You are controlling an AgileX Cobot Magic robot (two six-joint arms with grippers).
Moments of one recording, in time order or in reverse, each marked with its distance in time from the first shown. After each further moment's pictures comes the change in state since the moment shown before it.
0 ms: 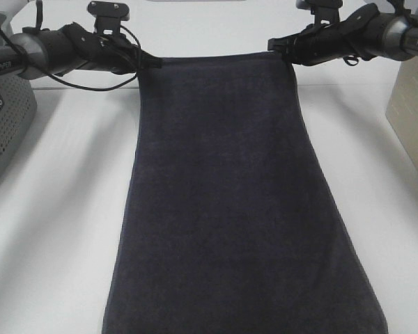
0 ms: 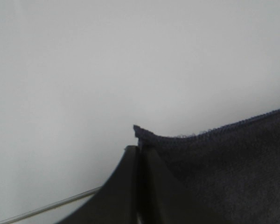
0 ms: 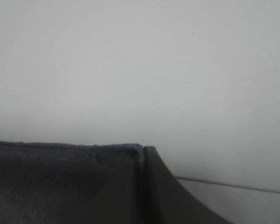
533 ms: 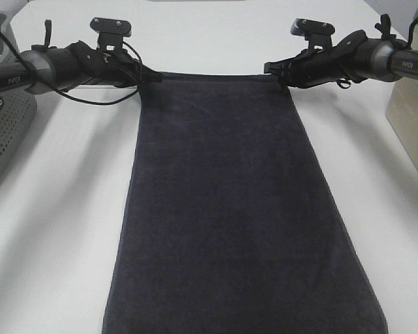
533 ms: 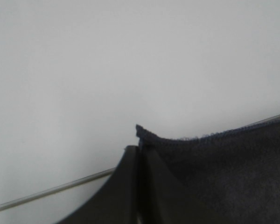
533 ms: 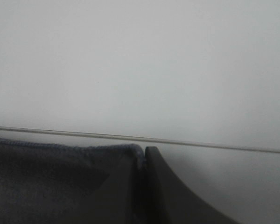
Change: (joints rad) left arm 0.000 0.052 0.000 -0.002 -0.052 0.011; right arm 0.003 0.075 -0.001 0.017 -0.016 0.000
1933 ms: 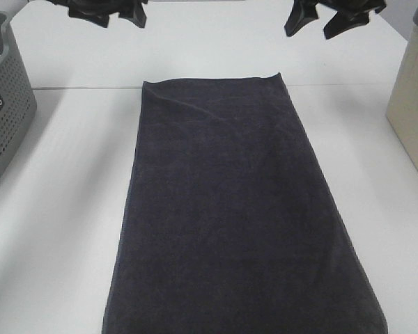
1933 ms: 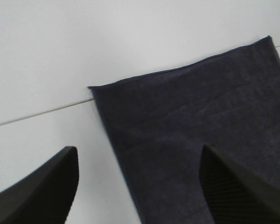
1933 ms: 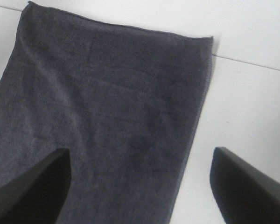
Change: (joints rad) left arm -0.024 -0.432 0.000 0.408 0.758 -0.520; right arm -0.003 -0.444 -0.007 -0.417 0.800 0.336
